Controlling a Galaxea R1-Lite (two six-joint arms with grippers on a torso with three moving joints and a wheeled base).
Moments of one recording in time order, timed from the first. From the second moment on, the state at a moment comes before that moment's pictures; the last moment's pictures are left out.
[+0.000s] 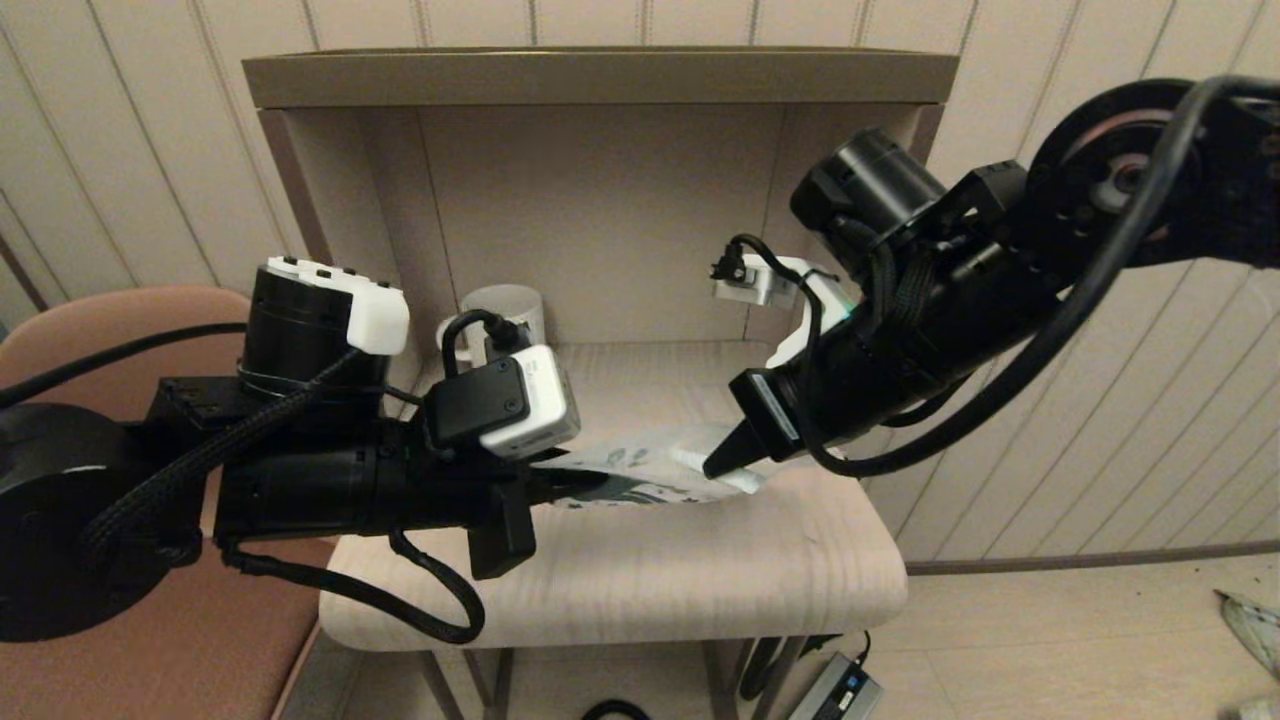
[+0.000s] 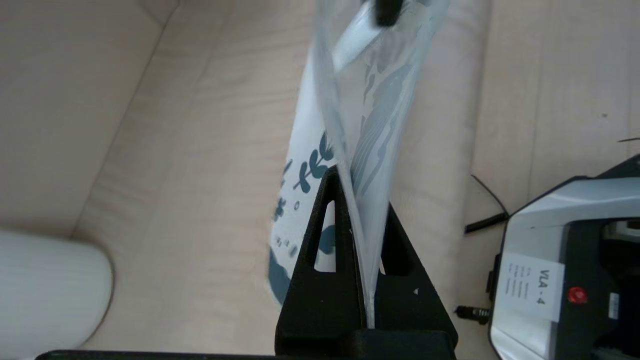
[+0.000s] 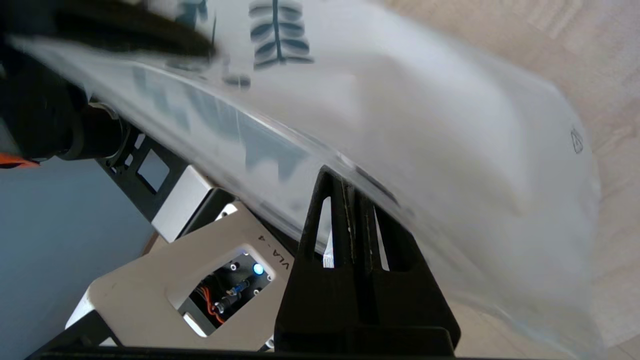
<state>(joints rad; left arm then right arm) -0.65 1.60 -0.94 -0.24 -0.39 0.69 0.60 1.89 -1.89 0.90 0.37 0.14</state>
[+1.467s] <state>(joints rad) -0.58 1.63 -1.02 -0.25 -0.54 0.09 0.63 1.44 -1.60 0.77 0.29 0.06</state>
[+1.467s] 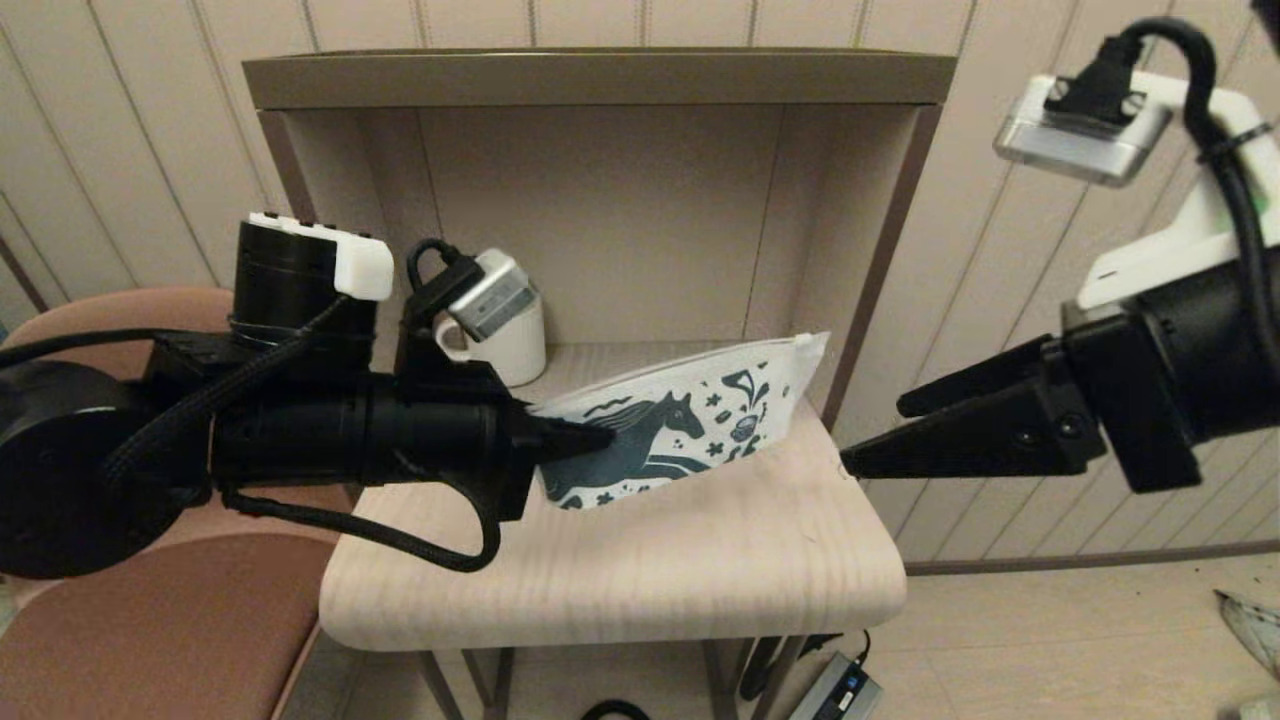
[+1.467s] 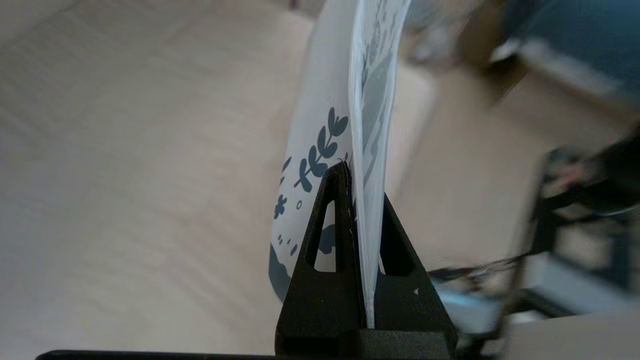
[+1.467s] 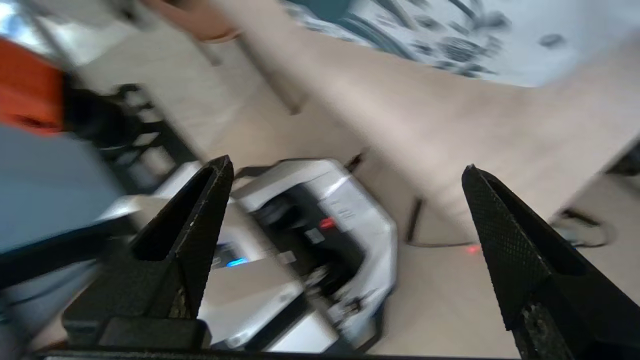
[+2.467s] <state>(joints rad) -0.55 1.62 -1.09 -0.24 -0.60 -0.02 0.50 1.31 -1.16 0.17 0.35 -0.03</state>
